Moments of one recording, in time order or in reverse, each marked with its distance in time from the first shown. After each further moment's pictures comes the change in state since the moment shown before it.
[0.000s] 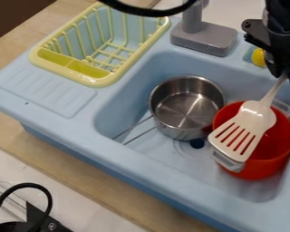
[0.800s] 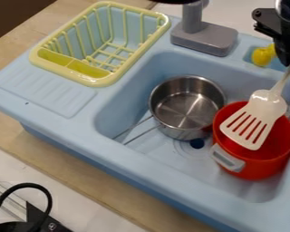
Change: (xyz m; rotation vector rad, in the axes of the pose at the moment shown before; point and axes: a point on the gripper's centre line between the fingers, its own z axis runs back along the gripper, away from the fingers) arm 0.016 0.000 -0.005 0.016 -0.015 0.010
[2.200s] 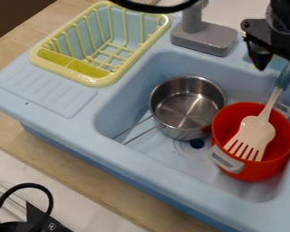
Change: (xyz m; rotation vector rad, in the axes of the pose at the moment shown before) arm -0.020 0.012 0.006 0.038 0.063 0.060
